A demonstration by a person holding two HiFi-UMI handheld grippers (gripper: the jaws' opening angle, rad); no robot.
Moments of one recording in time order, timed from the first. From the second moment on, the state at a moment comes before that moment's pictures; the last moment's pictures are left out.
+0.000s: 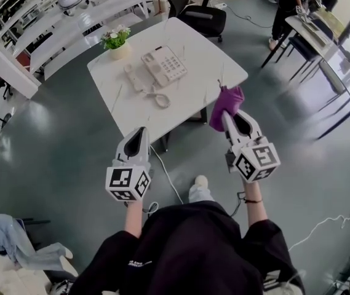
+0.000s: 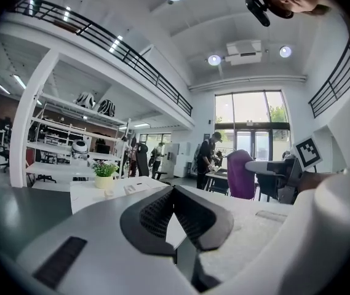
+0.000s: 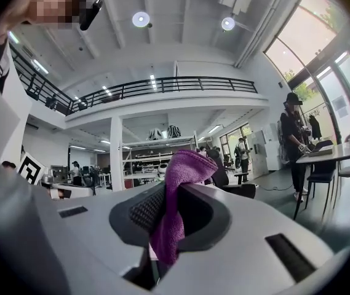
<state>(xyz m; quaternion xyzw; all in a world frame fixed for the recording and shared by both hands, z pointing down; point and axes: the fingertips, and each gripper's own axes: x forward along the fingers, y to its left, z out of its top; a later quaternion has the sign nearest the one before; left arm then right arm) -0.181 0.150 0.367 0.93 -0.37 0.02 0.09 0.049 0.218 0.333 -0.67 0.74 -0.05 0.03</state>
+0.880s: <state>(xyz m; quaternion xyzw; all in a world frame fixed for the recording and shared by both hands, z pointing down) -0.094 0.100 0.364 0.89 -0.46 0.01 0.09 0.141 0.122 0.333 -0.60 0.80 -0.06 0.04</state>
